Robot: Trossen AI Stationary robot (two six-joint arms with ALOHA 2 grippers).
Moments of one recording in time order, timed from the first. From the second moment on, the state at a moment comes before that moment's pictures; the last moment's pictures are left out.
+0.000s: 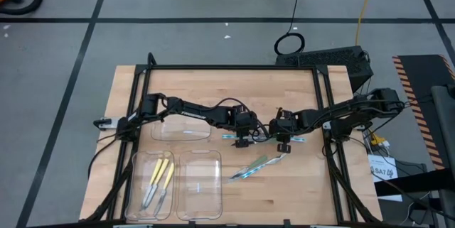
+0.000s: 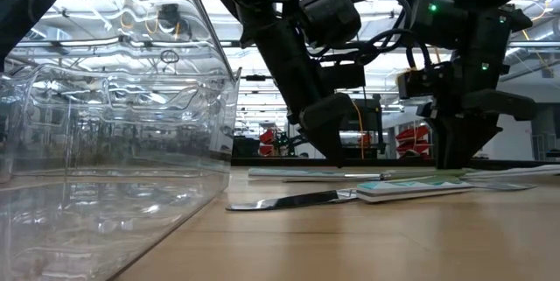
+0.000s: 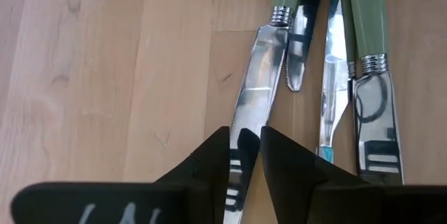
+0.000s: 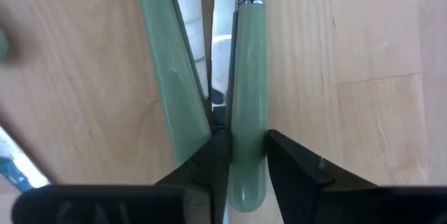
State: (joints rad) left arm 0.02 2.22 1.63 -0.44 -0.14 0.05; right arm 0.06 1.41 0.57 -0.53 0.11 0.17
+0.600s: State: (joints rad) left arm 0.01 2.22 1.63 -0.40 -0.11 0.05; right arm 0.04 1.41 0.57 -0.54 0.06 0.19
